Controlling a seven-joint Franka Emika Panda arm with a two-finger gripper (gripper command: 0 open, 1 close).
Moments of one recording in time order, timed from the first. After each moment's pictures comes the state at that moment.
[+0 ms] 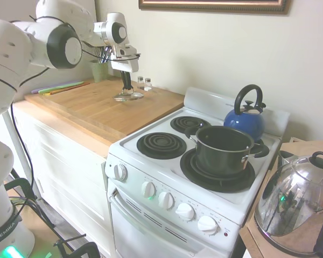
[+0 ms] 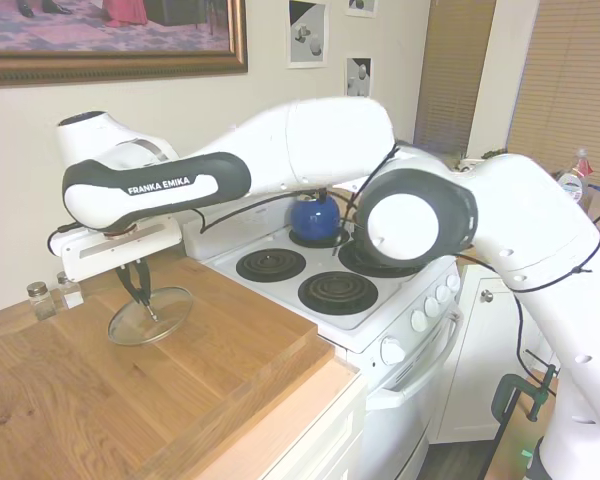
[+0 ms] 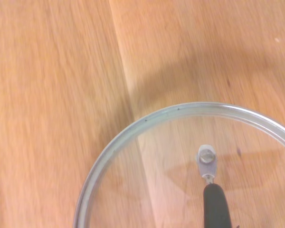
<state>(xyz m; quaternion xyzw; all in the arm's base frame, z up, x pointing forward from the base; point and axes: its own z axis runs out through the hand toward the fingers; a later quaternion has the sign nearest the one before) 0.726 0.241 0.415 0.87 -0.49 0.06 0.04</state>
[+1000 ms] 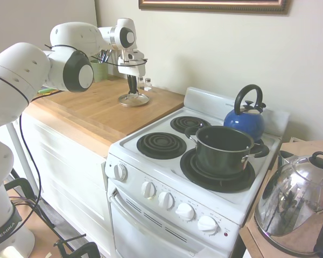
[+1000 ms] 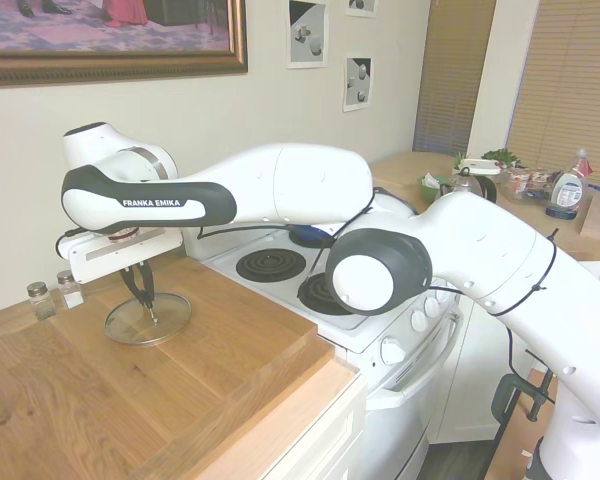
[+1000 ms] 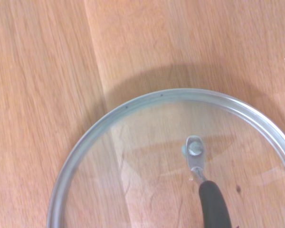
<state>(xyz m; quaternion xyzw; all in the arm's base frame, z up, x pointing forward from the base) 0.752 0.225 0.393 0.87 -0.50 0.04 0.05</state>
